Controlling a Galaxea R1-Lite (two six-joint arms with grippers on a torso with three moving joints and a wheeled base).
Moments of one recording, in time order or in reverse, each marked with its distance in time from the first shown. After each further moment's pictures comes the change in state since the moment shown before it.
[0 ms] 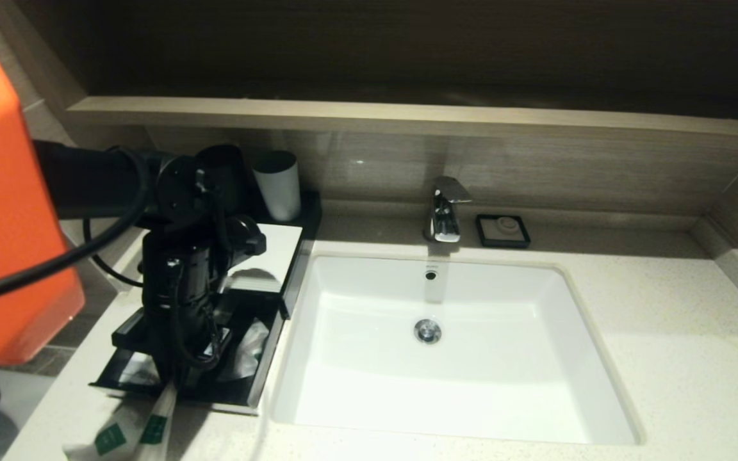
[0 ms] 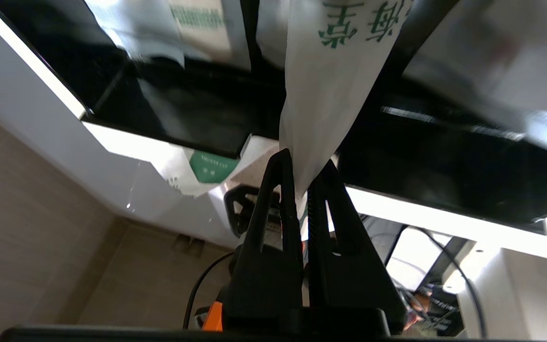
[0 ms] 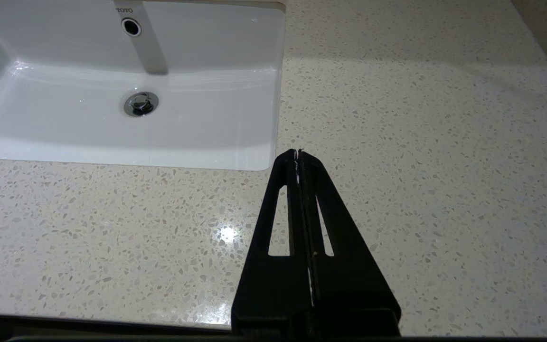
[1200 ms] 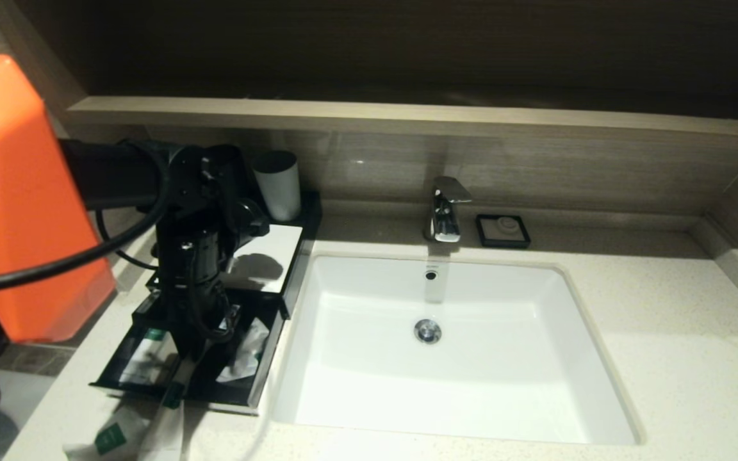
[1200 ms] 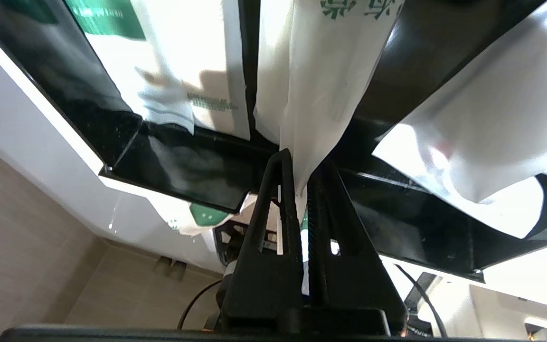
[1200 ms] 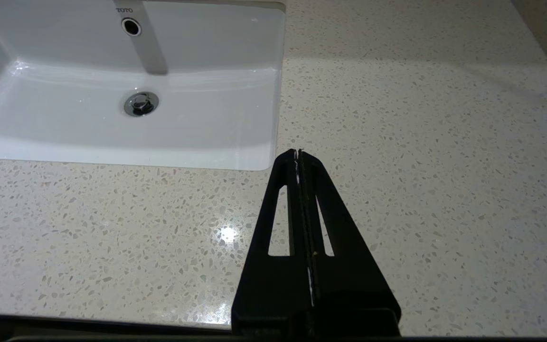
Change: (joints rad) left arm 0.030 0.076 -0.151 -0.008 0.002 0.001; right arm 0.000 0.000 0.000 0.000 0.000 0.000
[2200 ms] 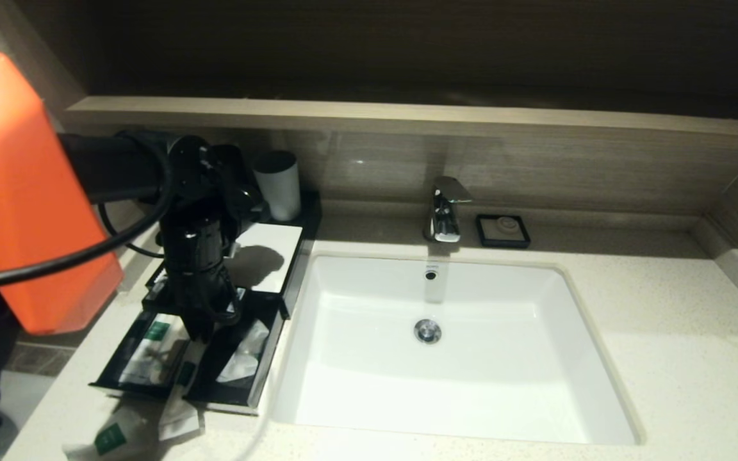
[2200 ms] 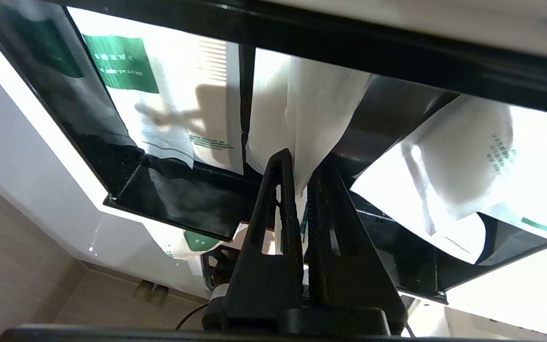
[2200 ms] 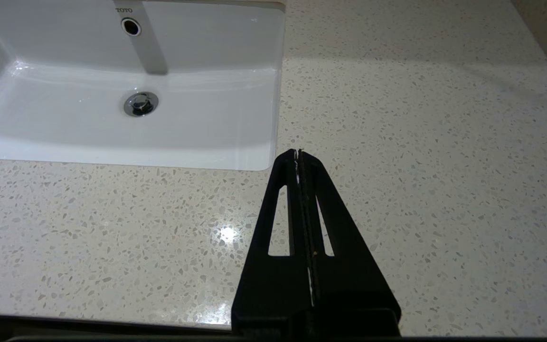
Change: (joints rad) left arm 0.011 0.025 -0.092 -0.011 -0.003 -0.012; right arm 0.000 0.000 0.000 0.000 0.000 0.000
